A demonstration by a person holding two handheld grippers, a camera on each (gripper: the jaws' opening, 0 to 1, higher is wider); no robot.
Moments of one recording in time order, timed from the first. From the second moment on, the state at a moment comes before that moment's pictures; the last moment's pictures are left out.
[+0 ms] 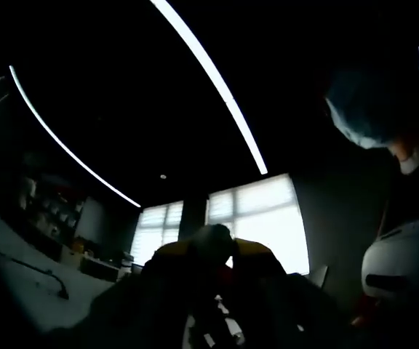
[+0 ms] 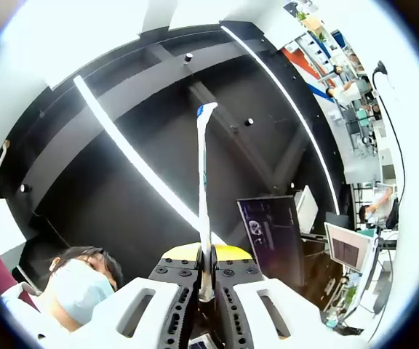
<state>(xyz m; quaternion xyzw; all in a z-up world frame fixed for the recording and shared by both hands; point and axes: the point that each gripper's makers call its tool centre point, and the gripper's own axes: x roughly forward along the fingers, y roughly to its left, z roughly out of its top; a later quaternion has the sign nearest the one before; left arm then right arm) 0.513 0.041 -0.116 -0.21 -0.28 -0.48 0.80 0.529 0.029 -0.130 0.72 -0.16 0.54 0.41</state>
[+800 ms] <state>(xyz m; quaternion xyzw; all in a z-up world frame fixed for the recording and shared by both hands) 0.503 0.059 -0.101 -0.30 -0.25 -0.52 0.76 0.499 0.047 -0.142 0.59 -0.12 0.59 0.54</state>
